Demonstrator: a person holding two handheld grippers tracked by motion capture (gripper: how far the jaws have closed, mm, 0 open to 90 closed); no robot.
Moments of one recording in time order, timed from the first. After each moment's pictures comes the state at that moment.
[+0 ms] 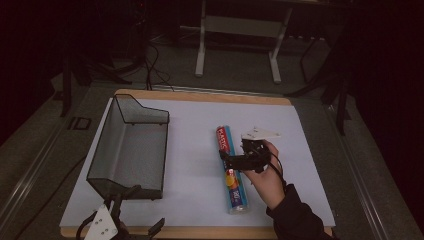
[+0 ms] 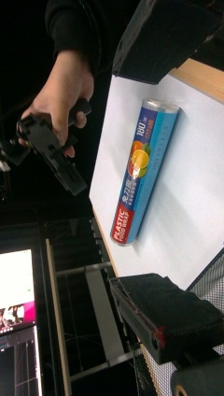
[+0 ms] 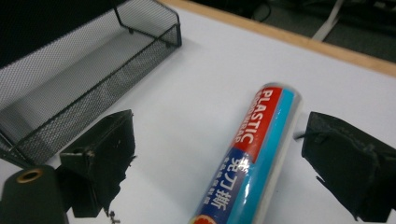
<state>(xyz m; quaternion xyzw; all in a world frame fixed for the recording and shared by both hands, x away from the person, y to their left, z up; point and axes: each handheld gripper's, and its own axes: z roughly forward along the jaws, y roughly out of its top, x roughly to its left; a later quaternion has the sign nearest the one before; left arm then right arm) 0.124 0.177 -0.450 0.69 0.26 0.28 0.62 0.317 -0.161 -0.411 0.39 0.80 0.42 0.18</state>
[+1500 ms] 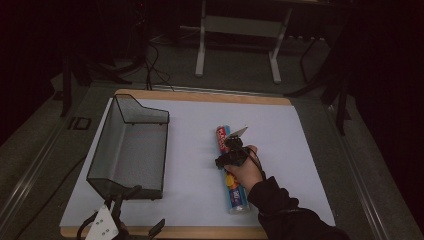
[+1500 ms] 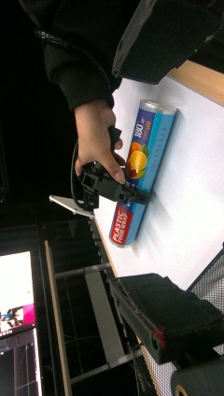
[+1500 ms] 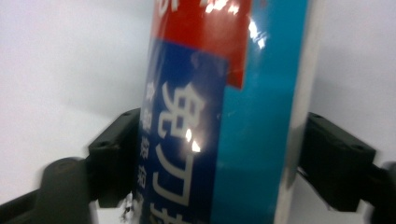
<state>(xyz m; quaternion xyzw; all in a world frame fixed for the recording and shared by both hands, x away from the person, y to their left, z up) 0.124 0.177 -0.451 0.69 0.26 0.28 0.61 0.390 -0.128 -0.502 0.59 0.80 0.13 0.04</state>
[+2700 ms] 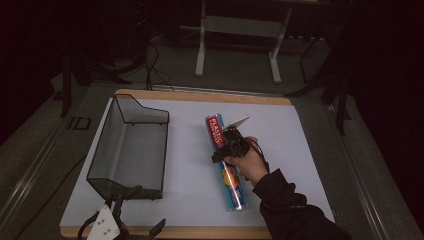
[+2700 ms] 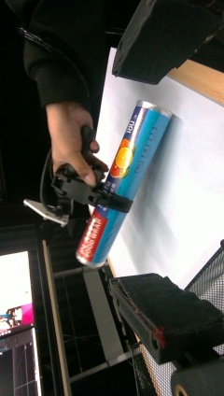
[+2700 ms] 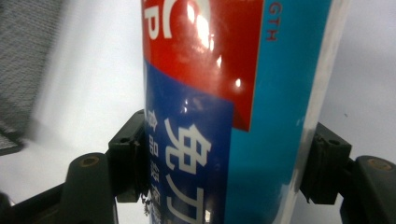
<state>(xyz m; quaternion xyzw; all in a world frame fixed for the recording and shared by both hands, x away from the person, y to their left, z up) 0.124 0.176 -0.452 0.69 0.26 0.29 0.61 0.392 -0.124 -0.458 0.53 0.83 0.20 -0.04</state>
